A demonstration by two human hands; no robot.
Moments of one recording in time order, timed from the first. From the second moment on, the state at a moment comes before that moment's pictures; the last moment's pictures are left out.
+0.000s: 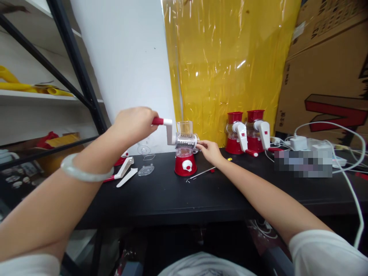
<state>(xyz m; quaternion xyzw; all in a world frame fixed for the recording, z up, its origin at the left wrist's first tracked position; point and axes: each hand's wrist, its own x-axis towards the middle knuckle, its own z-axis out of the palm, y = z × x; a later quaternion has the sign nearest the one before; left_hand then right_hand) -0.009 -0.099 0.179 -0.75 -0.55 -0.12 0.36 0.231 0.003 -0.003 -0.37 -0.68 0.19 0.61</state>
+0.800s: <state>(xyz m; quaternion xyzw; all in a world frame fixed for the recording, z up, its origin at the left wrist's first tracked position) -0.057 -0.055 0.066 -0.82 -0.55 0.13 0.07 0.230 0.005 -0.003 -0.38 -0.67 0.18 0.61</state>
